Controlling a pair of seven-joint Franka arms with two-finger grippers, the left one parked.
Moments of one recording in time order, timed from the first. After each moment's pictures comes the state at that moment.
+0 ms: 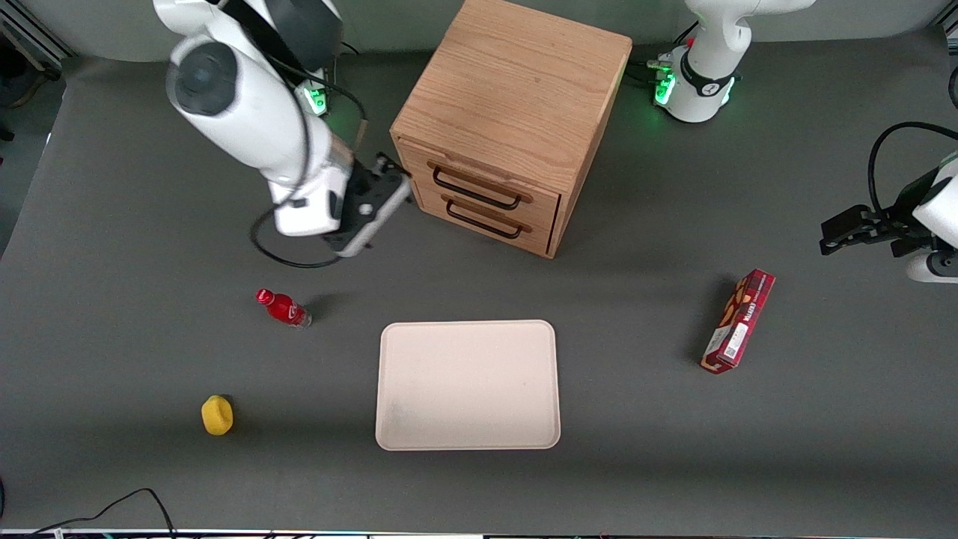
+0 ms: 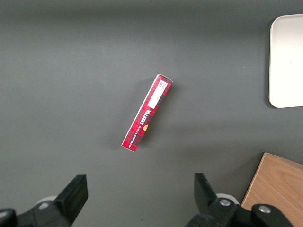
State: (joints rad) arm 0.06 0.28 0.58 -1.57 0.11 1.86 -0.22
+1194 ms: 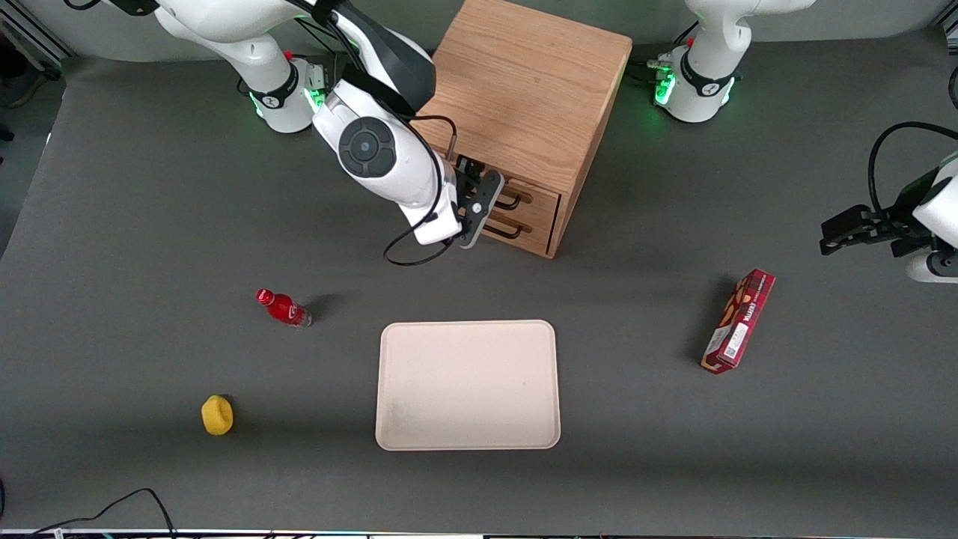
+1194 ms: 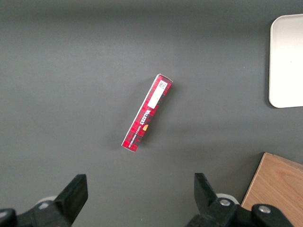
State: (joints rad) arm 0.19 0.45 0.62 -1.64 0.10 2.02 -0.31
